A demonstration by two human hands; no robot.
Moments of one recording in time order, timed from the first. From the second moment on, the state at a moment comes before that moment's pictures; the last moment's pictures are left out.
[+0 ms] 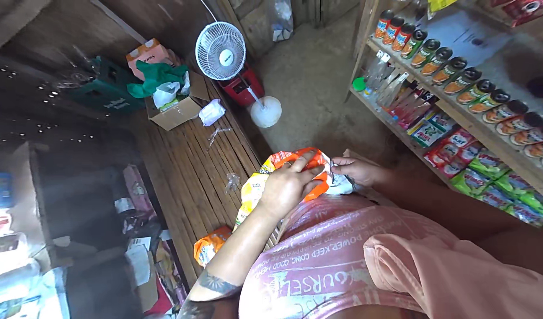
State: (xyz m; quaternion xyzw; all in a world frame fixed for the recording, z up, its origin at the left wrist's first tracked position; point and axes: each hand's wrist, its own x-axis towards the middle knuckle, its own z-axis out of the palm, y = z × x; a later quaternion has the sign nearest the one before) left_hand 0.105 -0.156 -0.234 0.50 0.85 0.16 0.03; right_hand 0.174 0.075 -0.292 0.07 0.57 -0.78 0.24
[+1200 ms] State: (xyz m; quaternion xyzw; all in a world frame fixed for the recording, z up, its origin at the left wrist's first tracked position) left_hand 0.082 -0.138 -0.254 0.33 0.82 0.36 0.29; right_hand 0.166 0.082 -0.328 -0.07 0.72 -0.68 0.09
